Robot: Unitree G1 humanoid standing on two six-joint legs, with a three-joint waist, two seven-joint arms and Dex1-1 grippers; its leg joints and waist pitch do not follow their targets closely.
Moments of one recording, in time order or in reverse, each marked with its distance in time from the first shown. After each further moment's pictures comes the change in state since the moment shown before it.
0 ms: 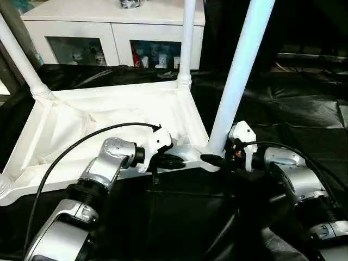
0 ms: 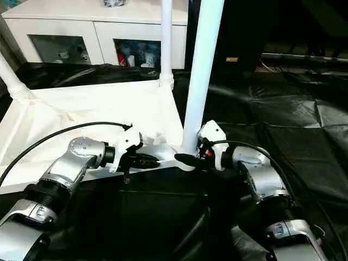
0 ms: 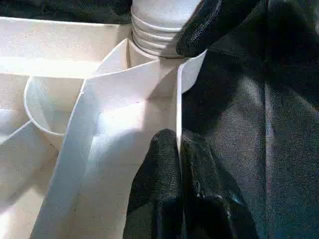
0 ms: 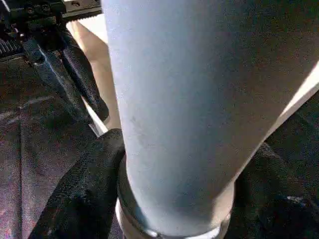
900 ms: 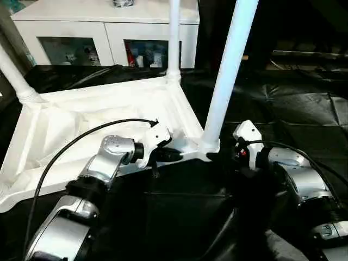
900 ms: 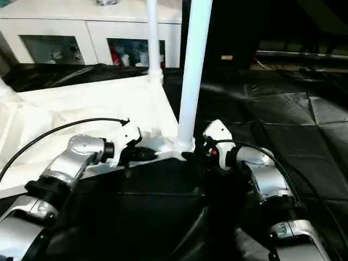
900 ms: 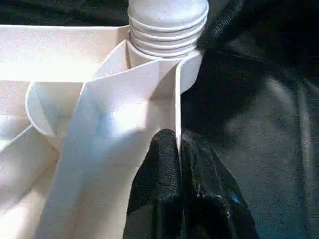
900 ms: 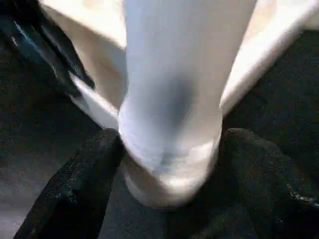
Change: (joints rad) left arm -0.014 0.000 0.014 0.031 0.006 -0.029 0.044; right arm 0.003 -0.015 -0.019 -0.010 -0.002 0.011 -0.041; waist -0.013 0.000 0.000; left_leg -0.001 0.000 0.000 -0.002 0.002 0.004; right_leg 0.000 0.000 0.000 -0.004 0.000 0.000
